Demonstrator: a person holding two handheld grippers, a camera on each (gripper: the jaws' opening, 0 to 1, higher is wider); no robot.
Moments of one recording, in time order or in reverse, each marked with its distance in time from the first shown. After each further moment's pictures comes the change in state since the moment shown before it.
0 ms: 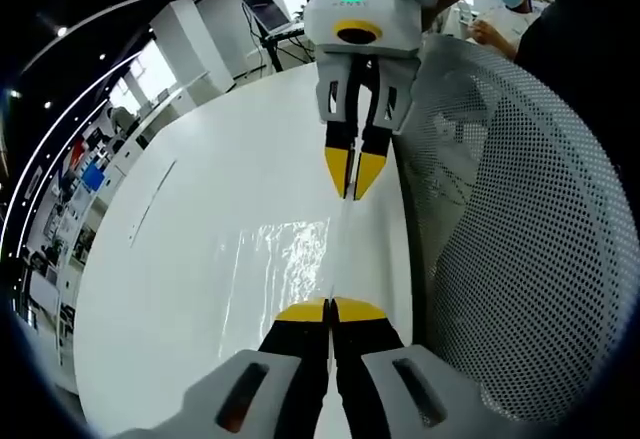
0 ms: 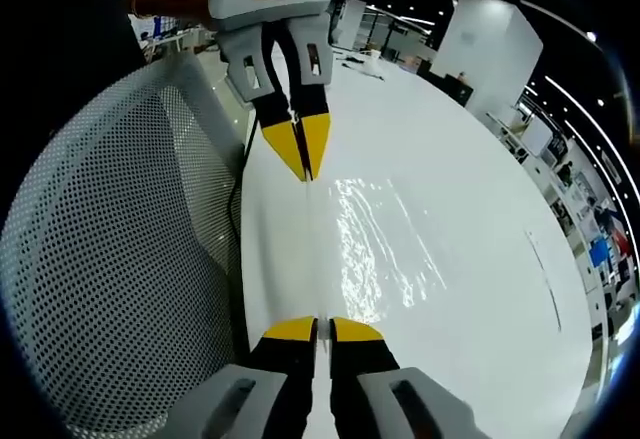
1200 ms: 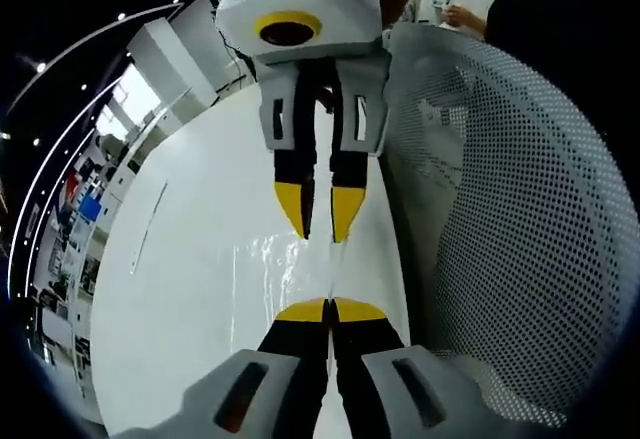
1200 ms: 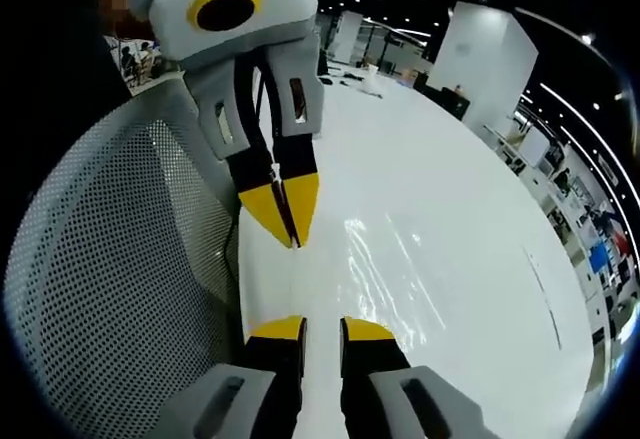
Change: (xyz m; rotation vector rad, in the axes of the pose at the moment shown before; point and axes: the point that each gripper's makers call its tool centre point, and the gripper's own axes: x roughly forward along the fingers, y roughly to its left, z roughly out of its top) left arm -0.002 -0.012 0.005 0.117 0.000 -0.012; right arm 0.017 -0.001 0.046 -0.002 -0.072 -0.016
